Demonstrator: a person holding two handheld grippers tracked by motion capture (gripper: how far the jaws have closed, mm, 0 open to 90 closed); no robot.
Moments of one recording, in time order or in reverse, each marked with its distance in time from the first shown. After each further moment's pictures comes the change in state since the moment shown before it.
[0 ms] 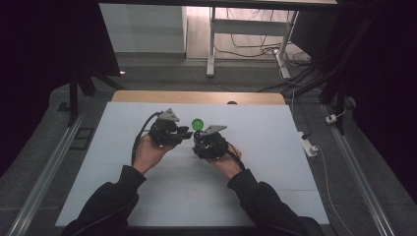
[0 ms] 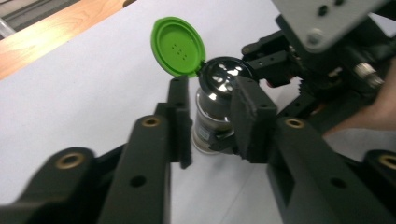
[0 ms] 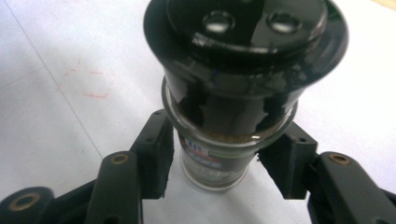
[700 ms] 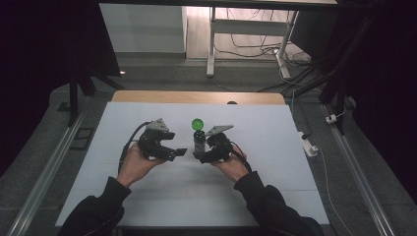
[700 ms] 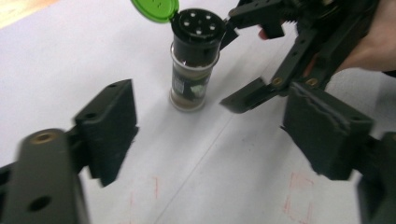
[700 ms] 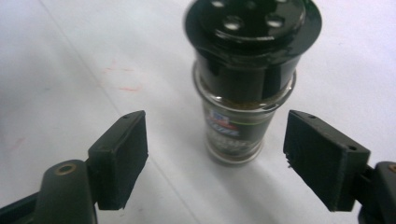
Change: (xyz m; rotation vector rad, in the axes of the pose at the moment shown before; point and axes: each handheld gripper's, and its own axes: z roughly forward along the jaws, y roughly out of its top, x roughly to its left) left arm -0.012 -0.029 -0.028 0.027 -0.045 -0.044; right arm 0.002 0.000 -0.026 0.004 0.078 0.050
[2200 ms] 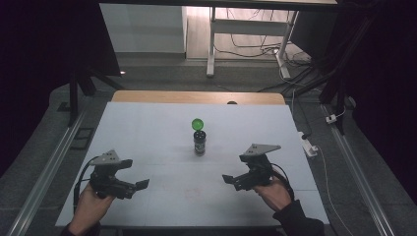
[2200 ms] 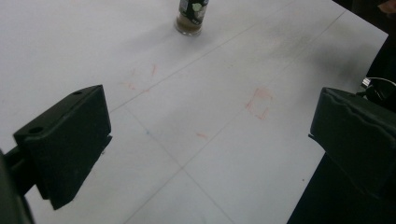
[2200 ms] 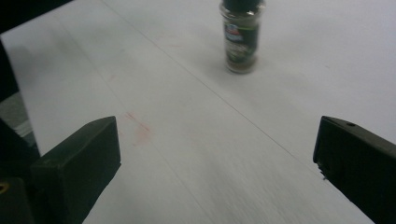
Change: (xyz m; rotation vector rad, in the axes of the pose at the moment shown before) left arm -0.031 -0.106 -0.094 -0.073 0.039 -0.176; right arm 0.014 -0.061 -0.129 -0.054 0.019 0.048
